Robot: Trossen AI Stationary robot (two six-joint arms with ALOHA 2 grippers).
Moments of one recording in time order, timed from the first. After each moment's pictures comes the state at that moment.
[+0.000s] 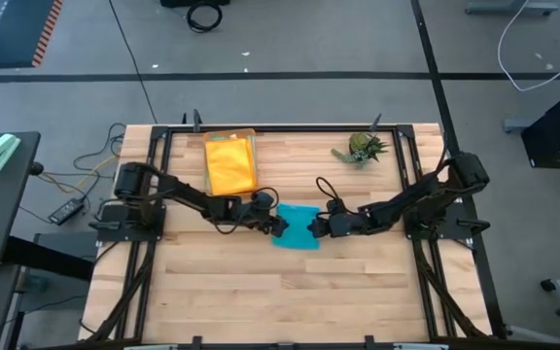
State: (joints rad) left arm -0.06 1.91 0.81 0.35 -0.14 -1.10; right arm 0.20 1.64 0.50 0.37 0.34 1.46
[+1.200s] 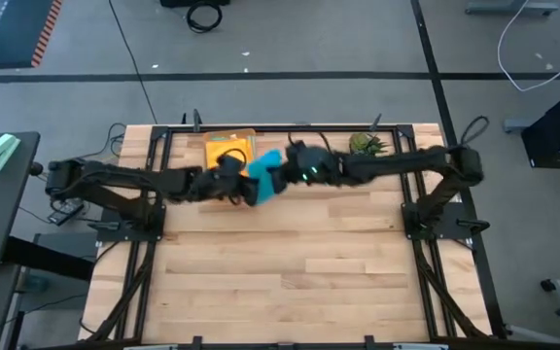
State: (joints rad) left arm 0.04 1.29 0.83 -0.10 -0.39 -0.81; right arm -0.09 1.62 1.21 -0.02 0.25 0.73
